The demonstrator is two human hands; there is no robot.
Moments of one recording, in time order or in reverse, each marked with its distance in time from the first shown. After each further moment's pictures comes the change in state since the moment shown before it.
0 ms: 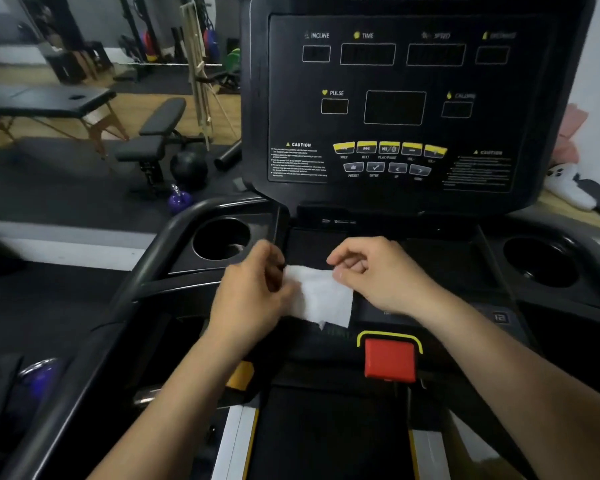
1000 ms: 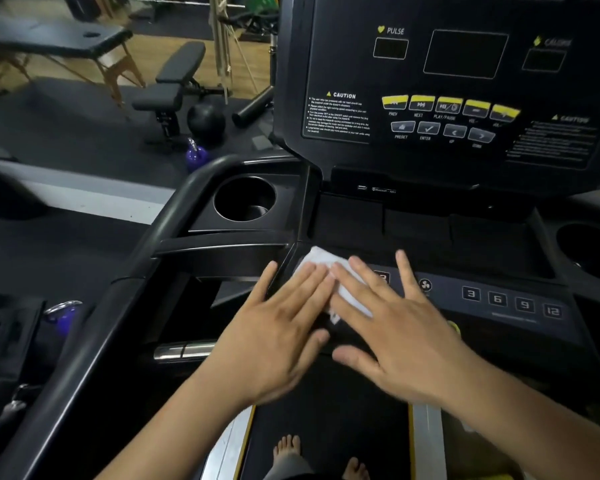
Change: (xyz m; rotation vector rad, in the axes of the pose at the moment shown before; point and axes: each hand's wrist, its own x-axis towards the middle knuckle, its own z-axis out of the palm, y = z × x) left_hand -0.066 -0.045 0.001 0.599 -0.376 0.534; right_hand -0.061 0.021 0.052 -0.959 -0.270 -0.437
